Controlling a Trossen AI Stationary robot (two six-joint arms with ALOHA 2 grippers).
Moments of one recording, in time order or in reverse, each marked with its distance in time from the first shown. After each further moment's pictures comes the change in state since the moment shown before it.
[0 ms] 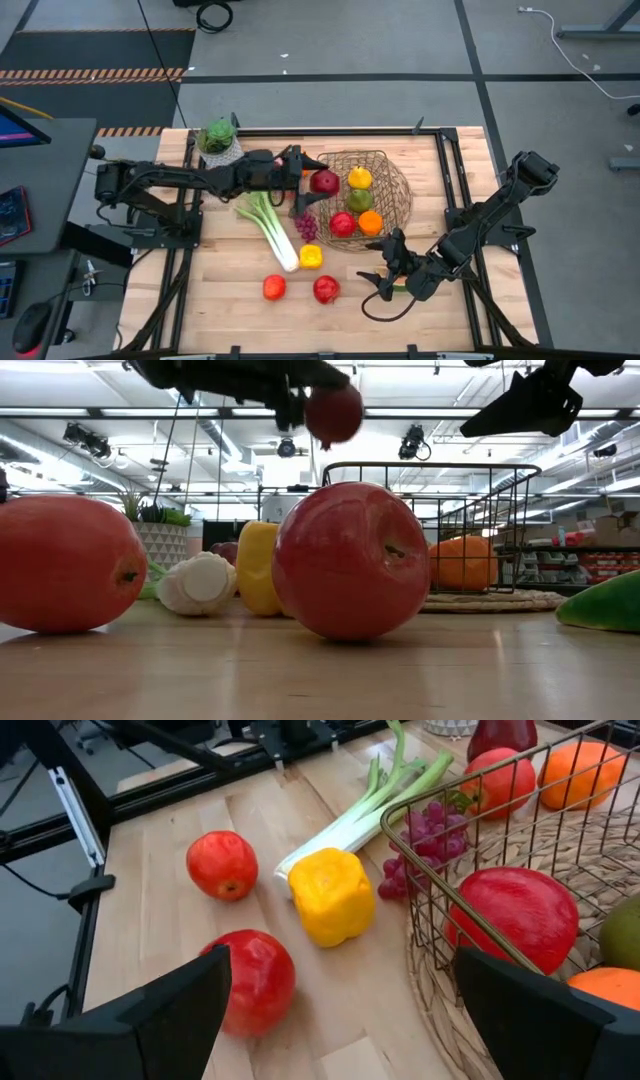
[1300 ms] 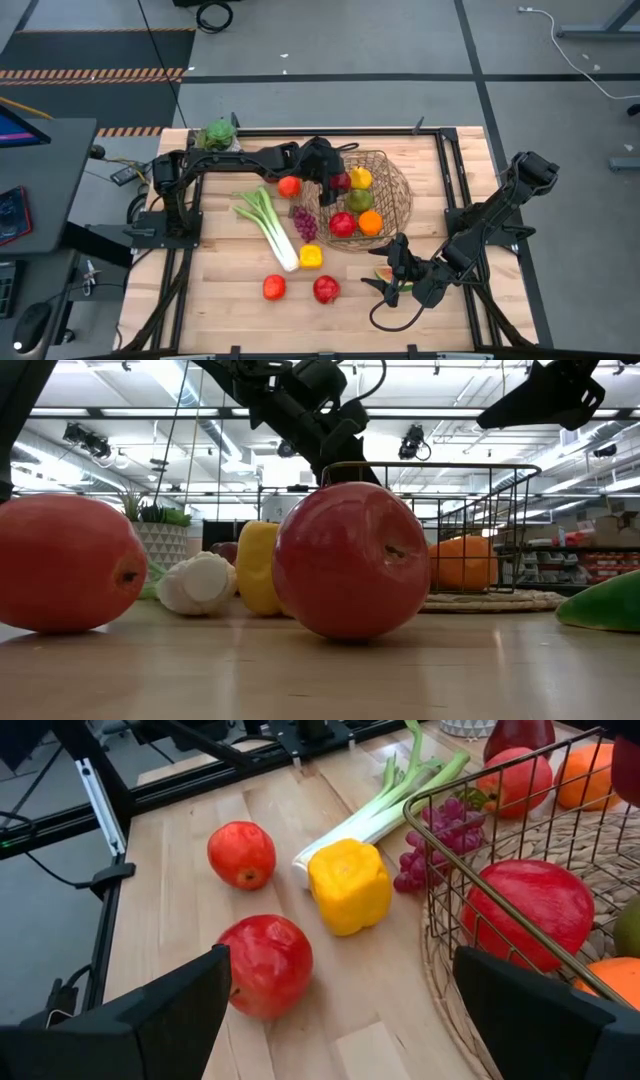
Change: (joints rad) left arm 0.093 0.418 0.470 -0.581 0.018 0.161; right arm 0.059 0.000 -0.004 -0.006 0.025 0.010
